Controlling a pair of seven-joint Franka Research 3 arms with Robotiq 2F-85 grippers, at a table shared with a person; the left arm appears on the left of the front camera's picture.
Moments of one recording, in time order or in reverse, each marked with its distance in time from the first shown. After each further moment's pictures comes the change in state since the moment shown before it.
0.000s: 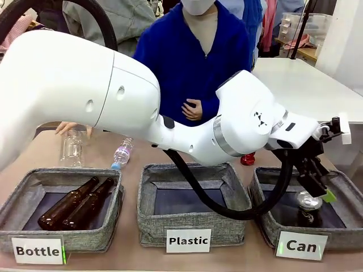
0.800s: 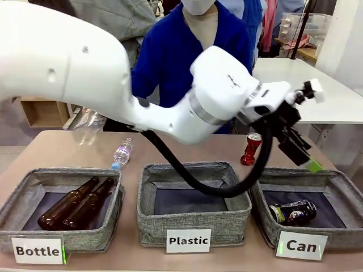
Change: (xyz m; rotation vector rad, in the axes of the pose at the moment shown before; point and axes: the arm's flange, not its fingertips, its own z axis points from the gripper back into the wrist) left arm -0.007 0.012 0.083 -0.061 -0.084 0.175; right arm 0.005 0.004 -0.008 0.037 -0.008 0.008
